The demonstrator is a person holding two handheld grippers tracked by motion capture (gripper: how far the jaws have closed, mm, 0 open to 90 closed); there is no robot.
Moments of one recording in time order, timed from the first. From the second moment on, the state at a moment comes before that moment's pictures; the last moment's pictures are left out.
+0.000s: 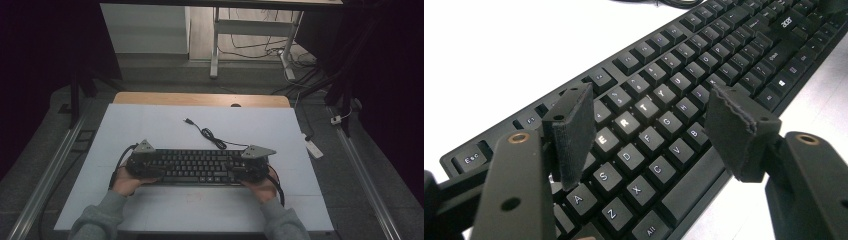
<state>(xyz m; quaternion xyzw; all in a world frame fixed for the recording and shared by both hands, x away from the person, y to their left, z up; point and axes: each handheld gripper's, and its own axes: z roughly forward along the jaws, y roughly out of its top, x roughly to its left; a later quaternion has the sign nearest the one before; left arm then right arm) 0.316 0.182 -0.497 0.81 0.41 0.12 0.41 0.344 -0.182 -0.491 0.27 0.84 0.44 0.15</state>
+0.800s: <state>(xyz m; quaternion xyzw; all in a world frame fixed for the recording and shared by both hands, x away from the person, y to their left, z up) 0.316 0.182 -0.498 0.81 0.41 0.12 0.40 0.356 -0.128 -0.486 0.23 0.86 0.44 0.11</state>
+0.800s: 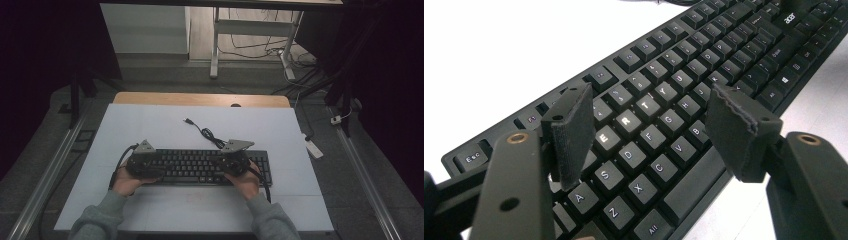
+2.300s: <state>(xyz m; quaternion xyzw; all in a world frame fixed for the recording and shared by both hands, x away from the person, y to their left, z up) 0.315 0.183 -0.499 0.81 0.41 0.13 0.40 0.377 -0.080 -0.519 0.23 0.88 0.39 0.11</state>
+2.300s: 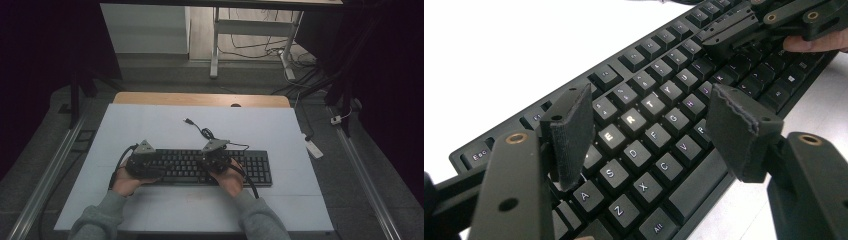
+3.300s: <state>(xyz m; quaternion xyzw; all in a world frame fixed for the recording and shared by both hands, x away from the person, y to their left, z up) 0.317 0.186 -0.500 0.81 0.41 0.13 0.40 0.343 -0.165 -0.499 0.26 0.85 0.44 0.14</state>
